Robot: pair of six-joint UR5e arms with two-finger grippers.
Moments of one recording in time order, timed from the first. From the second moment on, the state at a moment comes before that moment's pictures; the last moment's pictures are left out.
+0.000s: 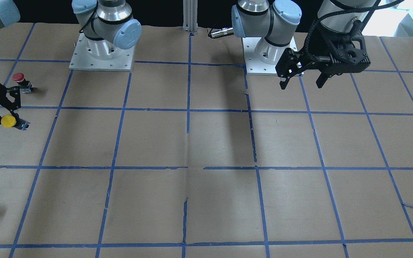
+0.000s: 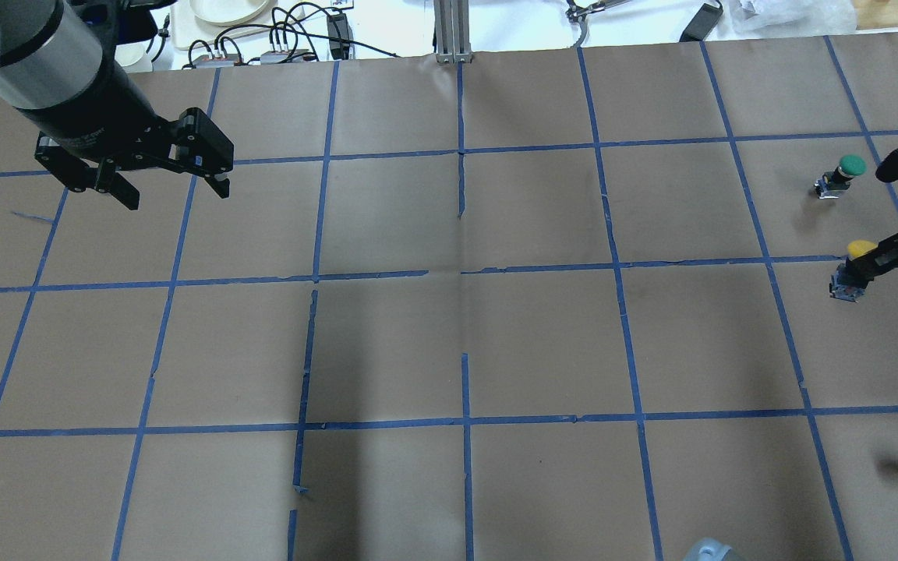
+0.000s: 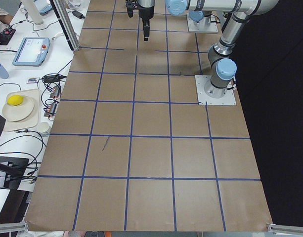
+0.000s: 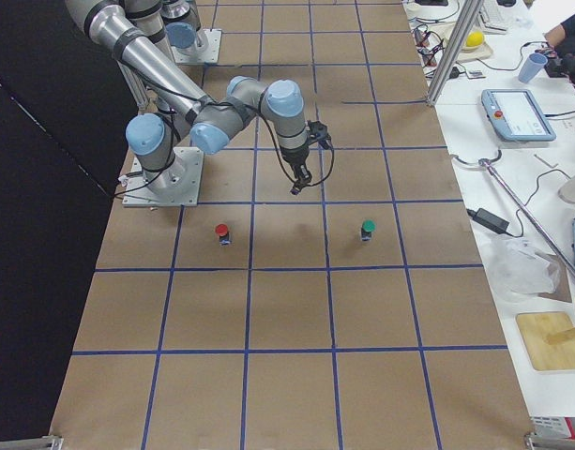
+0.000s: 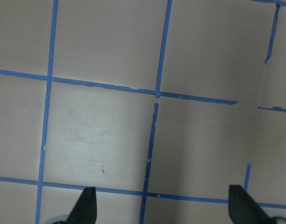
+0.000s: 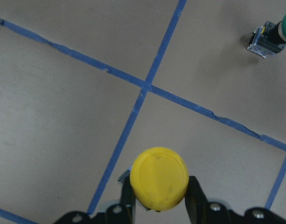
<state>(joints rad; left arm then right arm) -1.51 -1.51 -1.59 -1.57 1.56 -0.01 0.93 -1.62 2.11 -2.21 -1.48 -1.08</state>
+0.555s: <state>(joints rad) -1.51 -1.56 -1.54 -1.58 1.58 0.05 0.81 -1.55 2.14 -2.32 -1.40 -1.32</state>
